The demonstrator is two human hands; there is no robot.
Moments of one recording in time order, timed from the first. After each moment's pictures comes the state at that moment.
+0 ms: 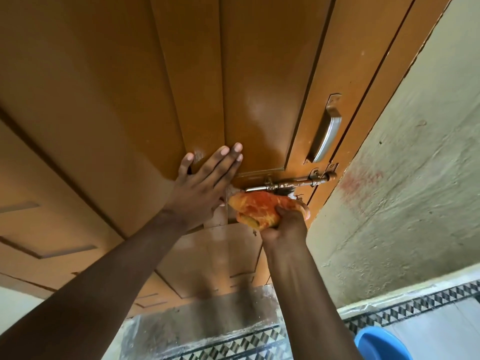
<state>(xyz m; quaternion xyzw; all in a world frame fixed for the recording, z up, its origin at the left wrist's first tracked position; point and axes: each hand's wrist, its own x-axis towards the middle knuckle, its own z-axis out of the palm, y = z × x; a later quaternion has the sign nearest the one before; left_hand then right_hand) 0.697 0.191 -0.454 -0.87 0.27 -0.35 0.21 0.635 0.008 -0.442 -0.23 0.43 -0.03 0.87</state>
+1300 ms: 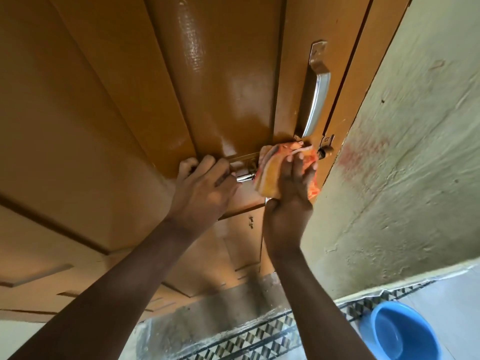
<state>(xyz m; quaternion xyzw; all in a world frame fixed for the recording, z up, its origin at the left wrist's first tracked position) 0.700 0.139 -0.469 -0.84 0.34 -0.42 -0.02 0.654 -0.025 -0.514 -0.87 0.12 -0.36 0.32</state>
